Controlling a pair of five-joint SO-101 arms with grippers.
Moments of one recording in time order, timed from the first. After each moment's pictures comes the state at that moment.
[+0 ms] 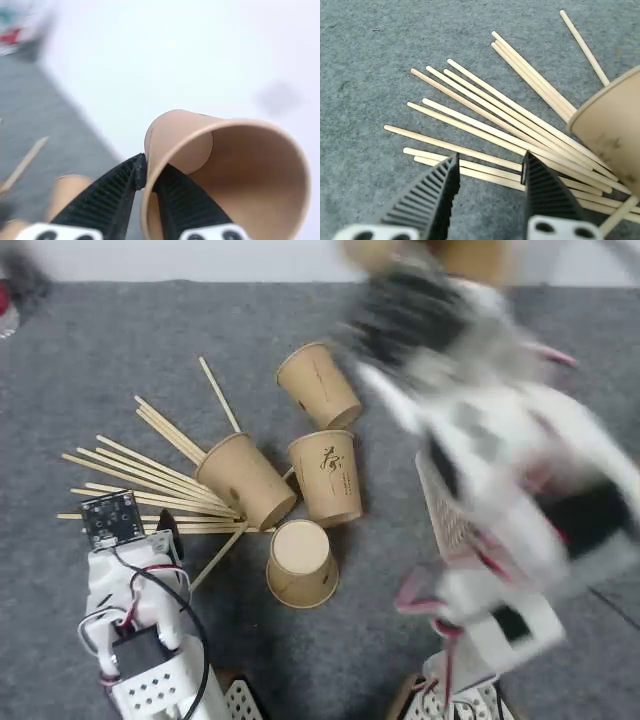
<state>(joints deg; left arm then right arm) -30.2 -103.3 97.1 57.2 -2.9 -23.8 3.3 -89.1 100.7 35.3</state>
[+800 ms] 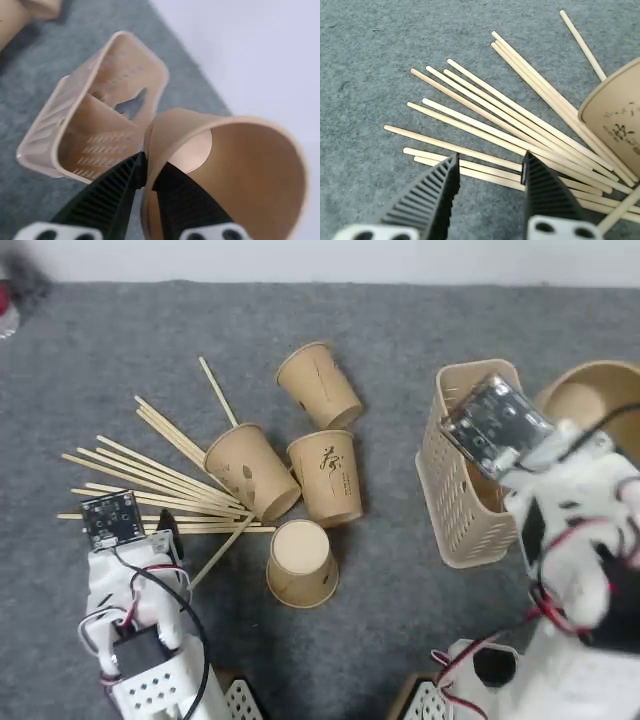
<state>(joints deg) -30.2 -103.3 97.1 57.2 -2.9 4.7 -40.6 -12.0 100.7 56.2</state>
